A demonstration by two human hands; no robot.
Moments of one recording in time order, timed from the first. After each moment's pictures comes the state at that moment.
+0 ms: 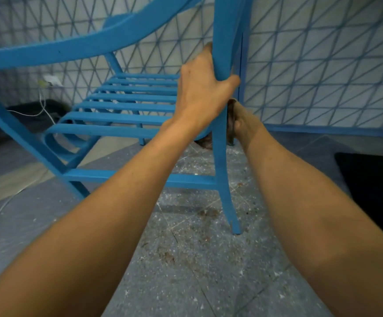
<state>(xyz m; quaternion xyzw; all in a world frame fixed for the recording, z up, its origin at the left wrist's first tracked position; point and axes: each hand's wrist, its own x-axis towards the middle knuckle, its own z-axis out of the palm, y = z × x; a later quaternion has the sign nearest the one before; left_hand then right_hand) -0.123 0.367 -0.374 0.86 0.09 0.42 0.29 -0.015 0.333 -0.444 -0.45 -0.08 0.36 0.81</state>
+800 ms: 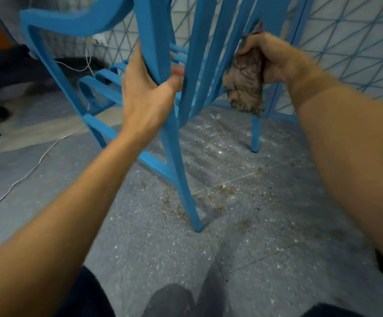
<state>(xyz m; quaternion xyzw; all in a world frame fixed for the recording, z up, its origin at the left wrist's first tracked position) -0.280 0.436 -0.369 0.72 0.20 0.49 0.45 -0.054 0.352 -0.342 -0.64 -0.26 0.36 0.62</state>
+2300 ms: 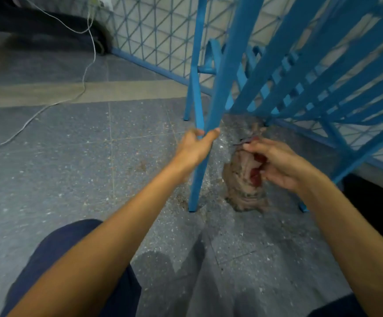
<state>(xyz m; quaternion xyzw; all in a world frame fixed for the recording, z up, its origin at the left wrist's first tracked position) -0.317 0.431 -0.477 0.66 0.37 0.14 0.63 -0.198 0.295 -0.449 -0.73 -0.14 0.40 0.53</state>
